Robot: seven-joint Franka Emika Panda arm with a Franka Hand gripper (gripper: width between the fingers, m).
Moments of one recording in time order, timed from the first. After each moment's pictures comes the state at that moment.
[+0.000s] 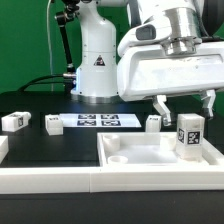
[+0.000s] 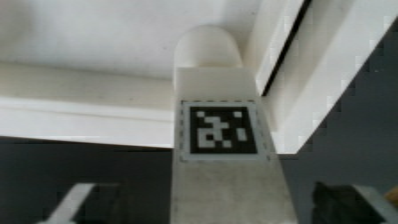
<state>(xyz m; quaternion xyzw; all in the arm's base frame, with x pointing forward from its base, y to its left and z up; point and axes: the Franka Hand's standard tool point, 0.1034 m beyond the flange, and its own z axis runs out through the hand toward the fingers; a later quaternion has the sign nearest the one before) 0.617 0.098 0.087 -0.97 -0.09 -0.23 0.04</state>
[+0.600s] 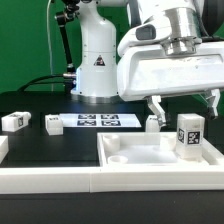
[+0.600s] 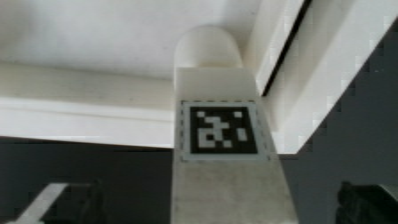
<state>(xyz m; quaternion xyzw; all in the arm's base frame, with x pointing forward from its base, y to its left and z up) 0.617 0.097 0.091 -0.97 -0.09 -0.23 0.05</state>
